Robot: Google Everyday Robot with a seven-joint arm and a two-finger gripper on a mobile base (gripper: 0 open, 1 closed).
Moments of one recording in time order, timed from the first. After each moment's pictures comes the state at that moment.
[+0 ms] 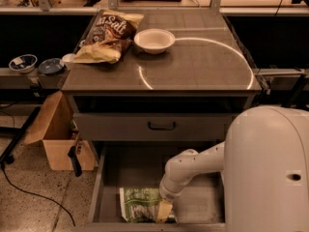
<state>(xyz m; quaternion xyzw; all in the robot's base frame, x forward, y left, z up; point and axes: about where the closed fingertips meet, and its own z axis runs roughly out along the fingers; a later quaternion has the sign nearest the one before) 0.448 -0.035 0.354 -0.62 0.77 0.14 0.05</state>
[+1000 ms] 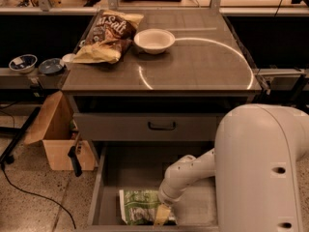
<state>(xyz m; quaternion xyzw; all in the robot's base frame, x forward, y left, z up) 0.439 -0.031 0.335 -0.60 0.79 0.14 0.06</state>
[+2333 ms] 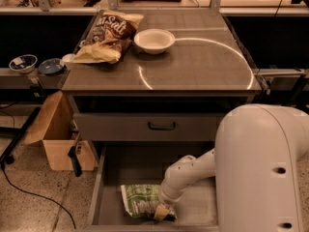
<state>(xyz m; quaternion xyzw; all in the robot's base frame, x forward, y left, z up) 0.439 -0.031 0.335 -0.60 0.79 0.14 0.05</state>
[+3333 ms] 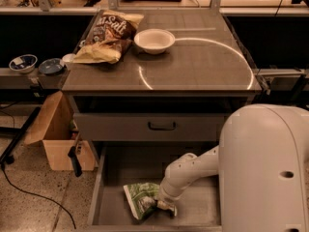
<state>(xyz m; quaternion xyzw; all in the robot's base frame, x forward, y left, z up) 0.439 -0.031 0.346 -0.60 0.79 0.14 0.05</state>
